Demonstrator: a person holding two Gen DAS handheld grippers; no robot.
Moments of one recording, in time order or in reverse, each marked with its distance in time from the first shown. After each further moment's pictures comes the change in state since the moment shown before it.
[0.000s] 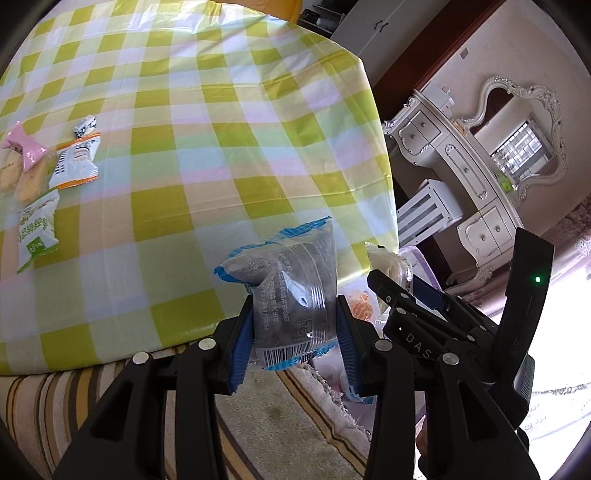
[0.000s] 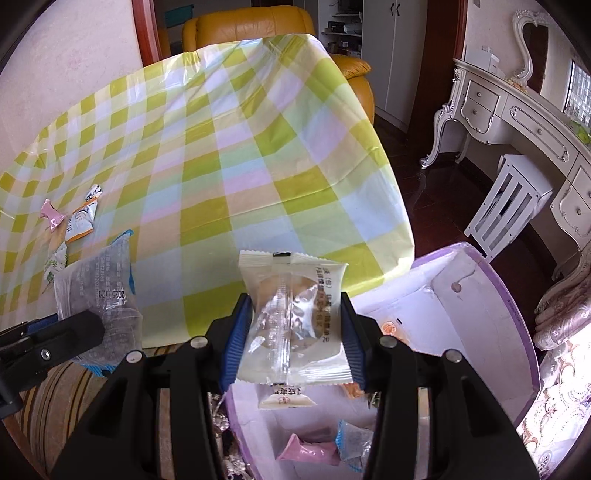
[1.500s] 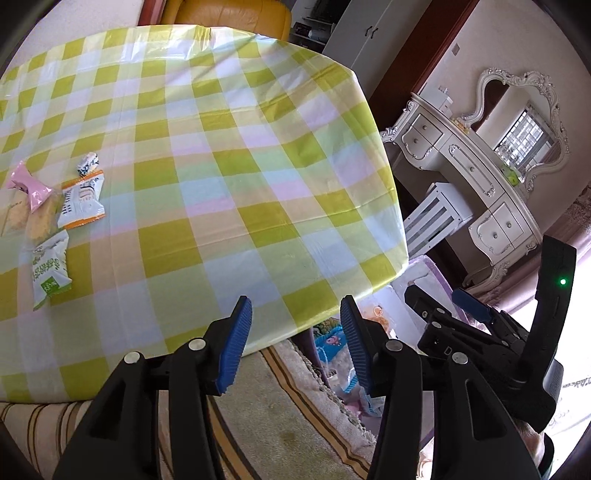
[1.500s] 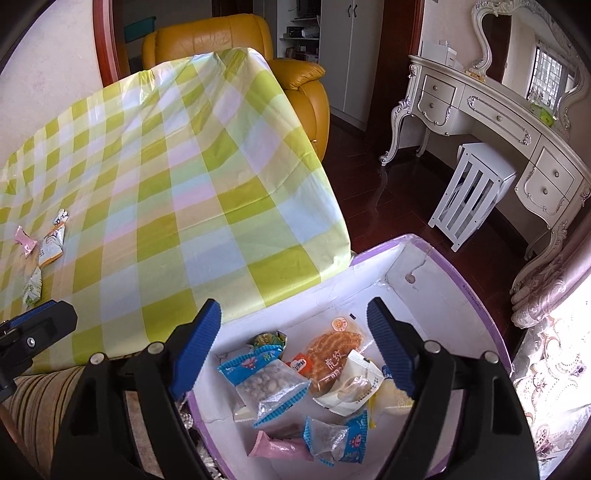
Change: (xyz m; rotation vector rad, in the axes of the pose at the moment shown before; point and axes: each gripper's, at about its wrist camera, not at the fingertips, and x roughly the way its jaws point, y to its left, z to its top) left arm -0.011 0.001 0.014 0.057 -0.089 0.083; right arm -0.018 -0.018 0.003 0.080 -0.037 -0.112
